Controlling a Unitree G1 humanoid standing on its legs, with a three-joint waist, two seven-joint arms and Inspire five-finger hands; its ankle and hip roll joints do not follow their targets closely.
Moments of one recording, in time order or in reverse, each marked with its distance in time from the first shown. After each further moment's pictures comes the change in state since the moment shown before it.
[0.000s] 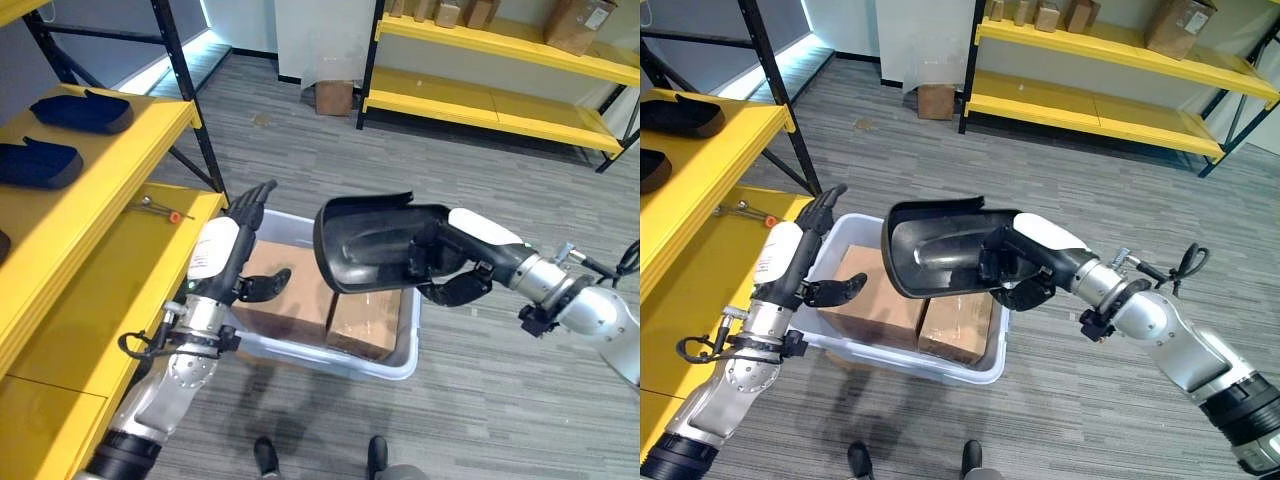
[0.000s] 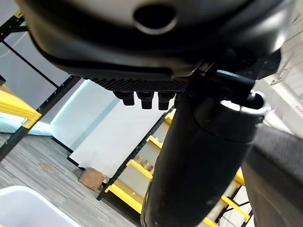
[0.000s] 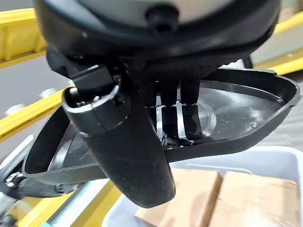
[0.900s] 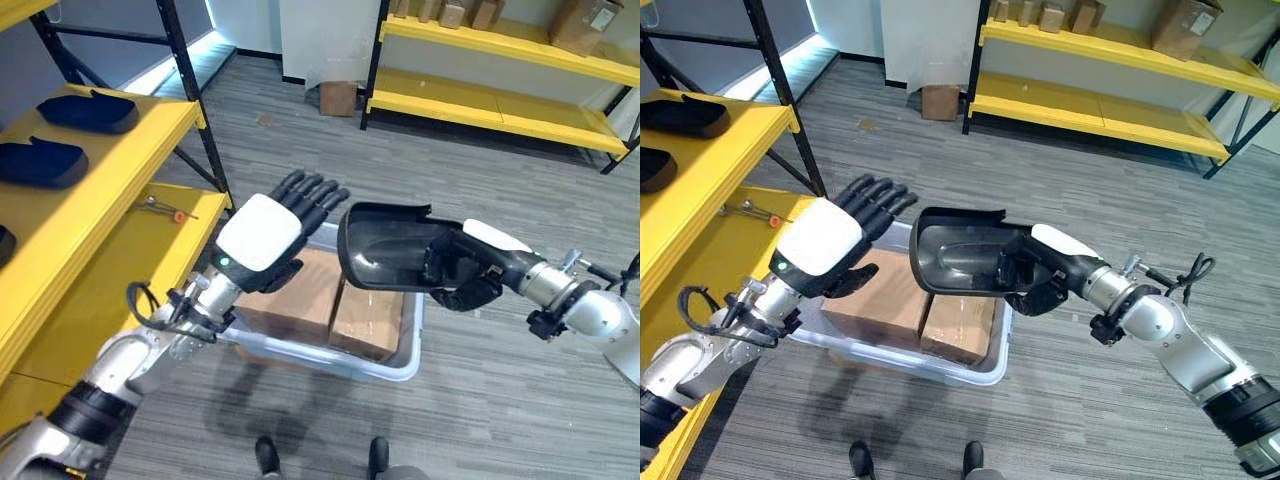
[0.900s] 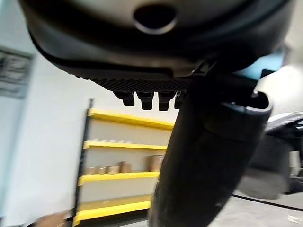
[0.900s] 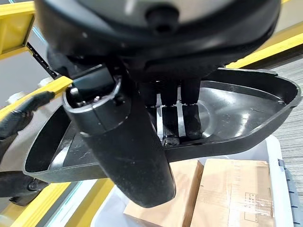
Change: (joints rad) left arm -0.287 0.287 -0.262 -0.063 0.387 -0.083 0.046; right arm -0.001 0.015 0.016 0.065 0.038 0.022 0.014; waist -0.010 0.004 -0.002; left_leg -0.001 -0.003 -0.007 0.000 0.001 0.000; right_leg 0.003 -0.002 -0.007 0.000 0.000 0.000
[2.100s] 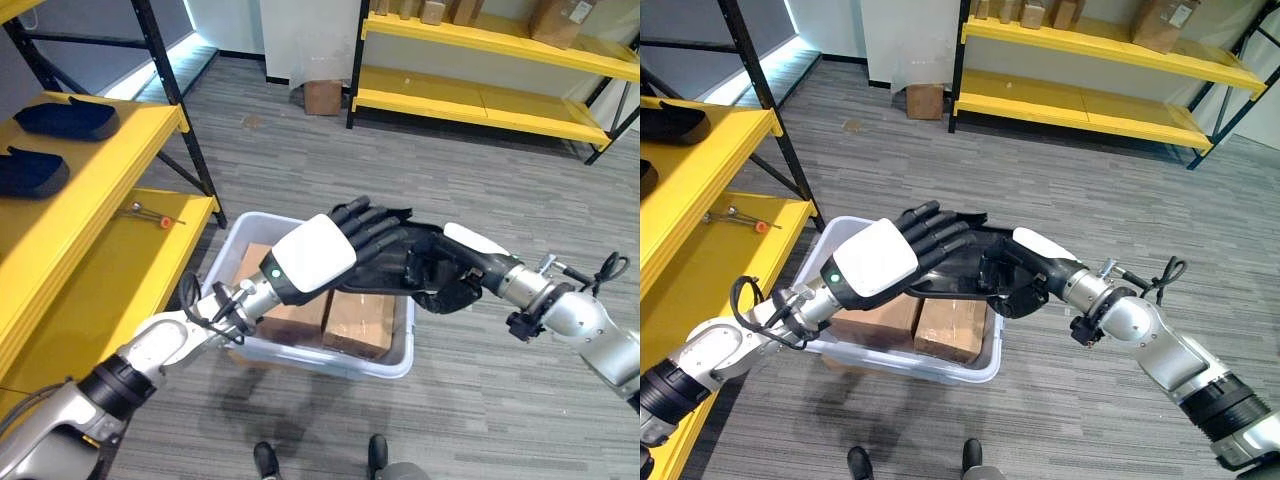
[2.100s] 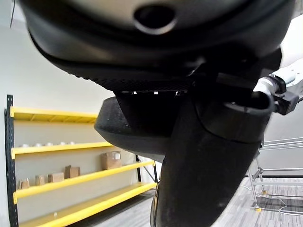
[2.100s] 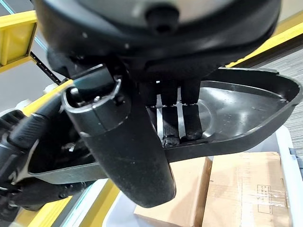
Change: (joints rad) left arm -0.132 -0.023 -0.213 0.068 0.132 -0.013 0.019; right arm -0.047 0.065 0.055 0.002 -0.003 0.003 -0.002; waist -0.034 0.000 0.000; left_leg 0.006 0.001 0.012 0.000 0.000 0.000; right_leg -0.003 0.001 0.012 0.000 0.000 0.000
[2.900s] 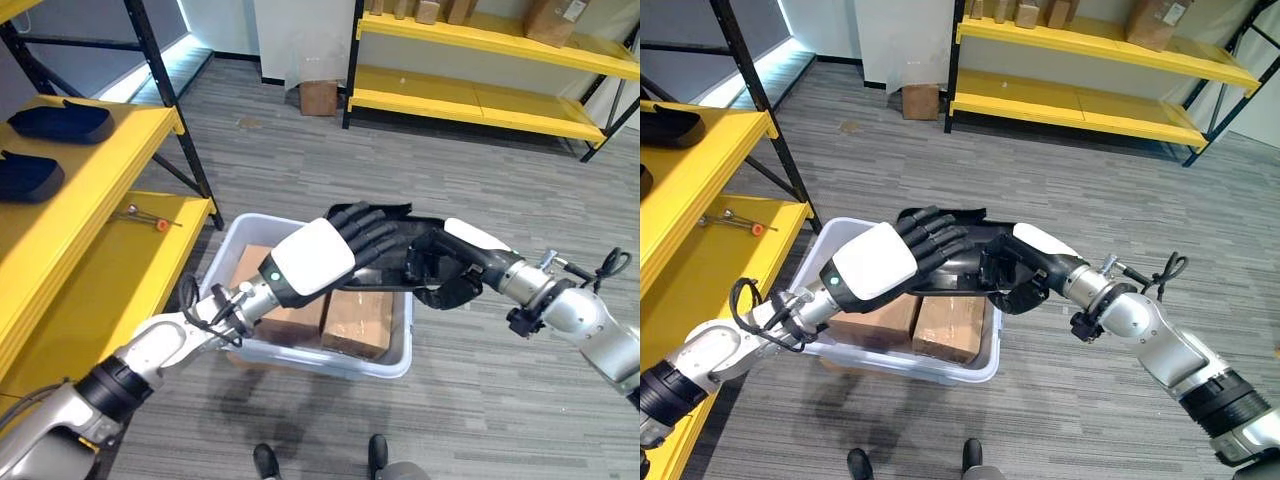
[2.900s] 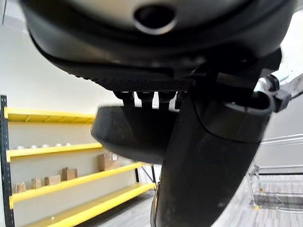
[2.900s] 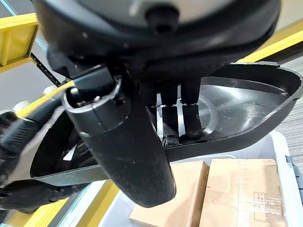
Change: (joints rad) left arm 0.027 0.038 0.061 -0.072 -0.001 -0.009 0.000; right arm -0.013 0.001 0.000 0.020 -0.022 0.001 -0.006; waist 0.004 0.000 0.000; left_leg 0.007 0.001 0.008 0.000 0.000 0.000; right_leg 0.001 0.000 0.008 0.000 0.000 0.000
